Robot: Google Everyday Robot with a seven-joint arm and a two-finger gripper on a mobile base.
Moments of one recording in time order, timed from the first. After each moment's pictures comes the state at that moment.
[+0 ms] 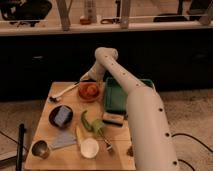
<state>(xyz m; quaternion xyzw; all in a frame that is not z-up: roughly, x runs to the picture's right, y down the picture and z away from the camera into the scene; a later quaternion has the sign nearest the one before) -0.087 -0.022 0.929 -0.14 -0.36 -0.49 0.78</state>
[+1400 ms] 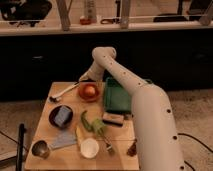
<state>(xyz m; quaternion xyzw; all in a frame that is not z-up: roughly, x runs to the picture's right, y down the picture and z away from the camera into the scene) -0.085 -0.021 0.909 -0.15 -0.34 -0.49 0.79</state>
